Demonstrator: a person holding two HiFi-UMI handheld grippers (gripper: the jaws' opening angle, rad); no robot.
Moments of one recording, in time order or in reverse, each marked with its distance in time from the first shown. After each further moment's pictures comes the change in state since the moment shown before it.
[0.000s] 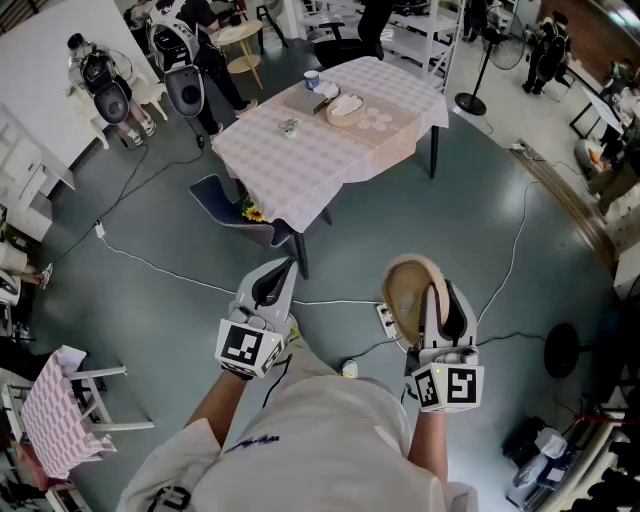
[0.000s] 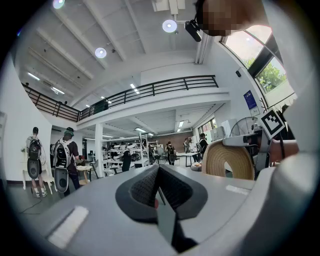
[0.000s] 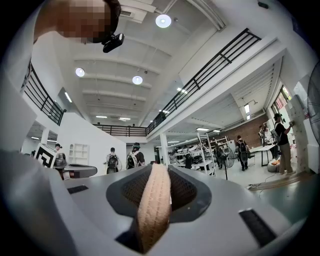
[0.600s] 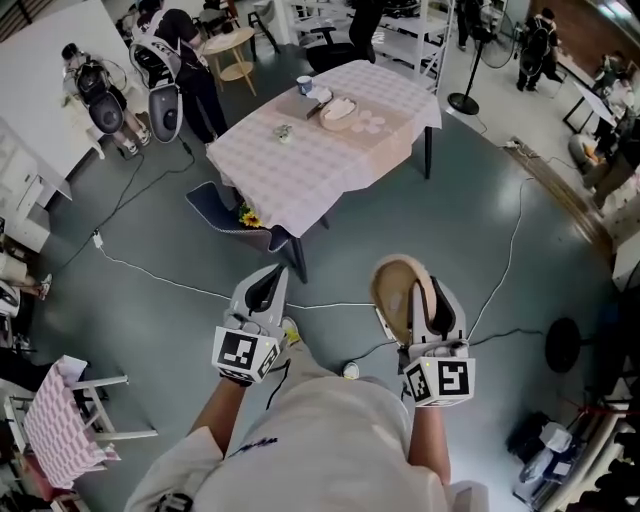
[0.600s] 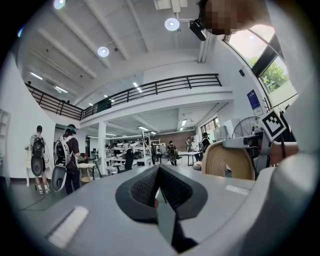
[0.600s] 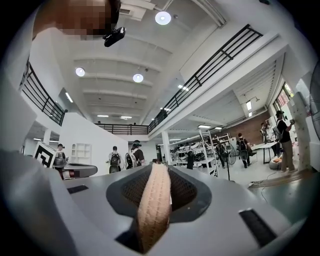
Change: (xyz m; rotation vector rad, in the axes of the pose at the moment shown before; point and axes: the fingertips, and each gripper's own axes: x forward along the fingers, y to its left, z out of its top) left arm -0.010 0.007 -0.007 -0.030 0.016 0.034; right arm 0.007 0.013 -0.008 0.007 0.029 0.025
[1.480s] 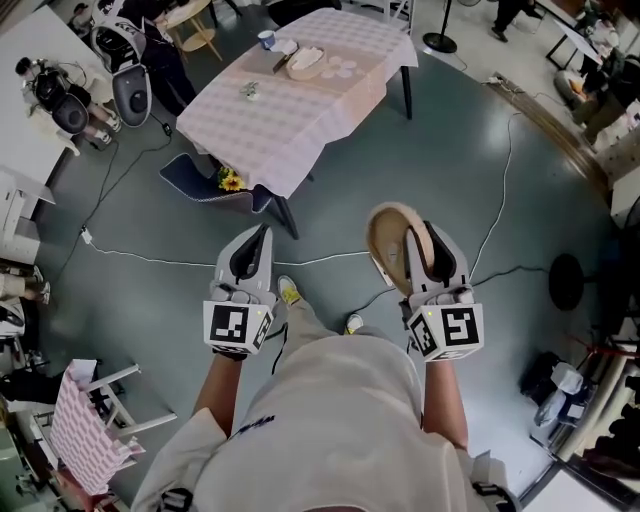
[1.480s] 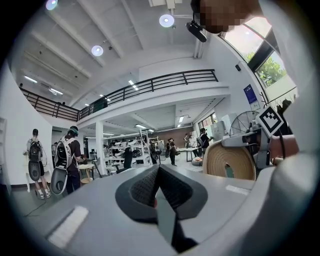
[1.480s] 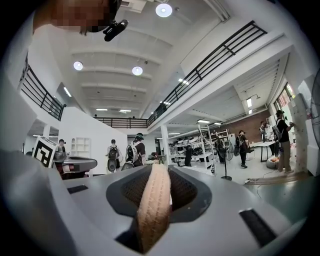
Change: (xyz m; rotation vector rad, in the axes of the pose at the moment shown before) left arm 0.012 -0.012 -0.010 0.047 0.033 -0.018; right arm -0.001 -0.017 -0.019 -0.021 0.079 -0.011
